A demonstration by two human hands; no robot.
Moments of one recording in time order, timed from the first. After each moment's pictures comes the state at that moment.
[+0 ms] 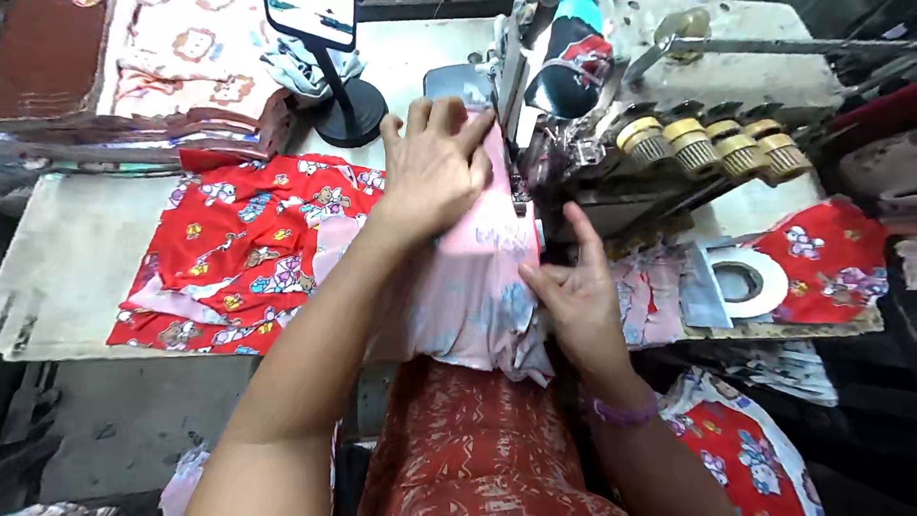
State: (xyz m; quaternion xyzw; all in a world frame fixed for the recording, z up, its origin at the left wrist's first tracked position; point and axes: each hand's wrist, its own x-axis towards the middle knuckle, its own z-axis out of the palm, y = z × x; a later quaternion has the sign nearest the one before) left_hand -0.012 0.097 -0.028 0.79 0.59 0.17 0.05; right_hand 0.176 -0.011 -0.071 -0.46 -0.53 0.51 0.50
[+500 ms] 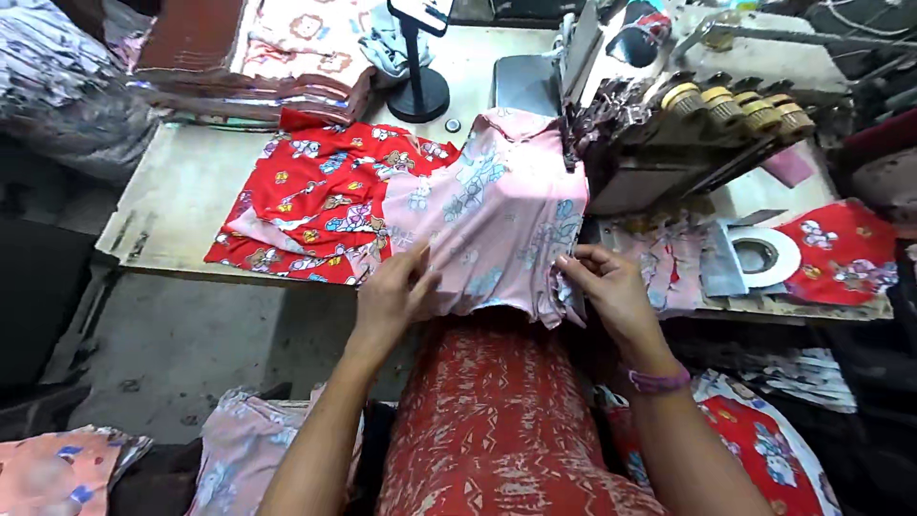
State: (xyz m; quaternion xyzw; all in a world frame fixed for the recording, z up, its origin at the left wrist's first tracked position) left_hand -0.091 -0.119 -0.112 0.66 0.65 0.36 0.12; right_hand 0.195 -0.046 -0.088 -0.53 -0.58 0.48 0.39
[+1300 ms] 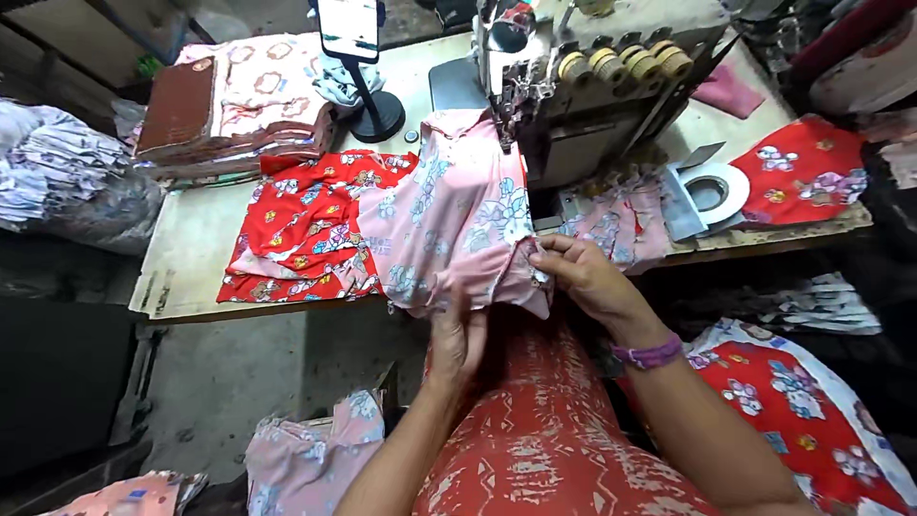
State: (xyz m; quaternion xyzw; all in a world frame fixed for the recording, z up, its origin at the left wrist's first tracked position) left_hand 0.049 -0.140 -0.105 0.08 0.33 0.72 0.60; right_hand 0.214 -0.069 -0.081 -0.43 -0.48 0.65 0.41
